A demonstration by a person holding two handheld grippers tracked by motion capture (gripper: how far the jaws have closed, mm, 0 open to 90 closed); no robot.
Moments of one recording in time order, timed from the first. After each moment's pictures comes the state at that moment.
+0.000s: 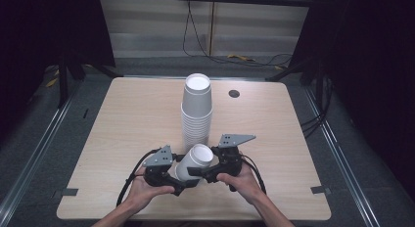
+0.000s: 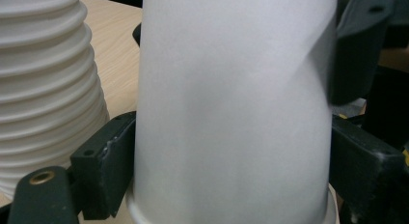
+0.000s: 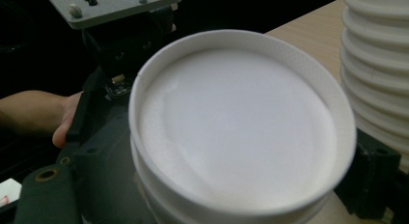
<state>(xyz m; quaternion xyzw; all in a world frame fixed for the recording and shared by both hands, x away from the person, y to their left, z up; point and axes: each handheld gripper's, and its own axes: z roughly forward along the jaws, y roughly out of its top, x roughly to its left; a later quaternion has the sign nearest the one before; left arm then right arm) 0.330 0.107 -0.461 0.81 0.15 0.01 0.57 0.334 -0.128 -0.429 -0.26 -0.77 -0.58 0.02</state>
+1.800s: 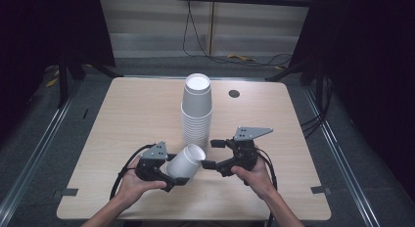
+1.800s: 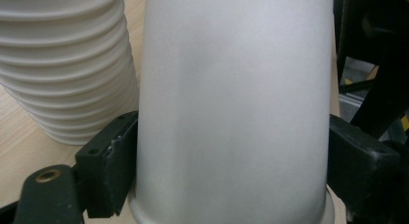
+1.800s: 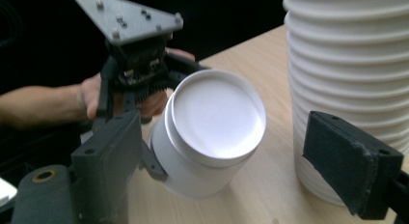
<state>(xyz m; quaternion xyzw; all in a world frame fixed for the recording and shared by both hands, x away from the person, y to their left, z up) 0.342 0.126 -0.450 0.86 0.16 0.00 0.49 0.335 -0.159 -0.403 -0.26 -0.78 -0.56 0.00</state>
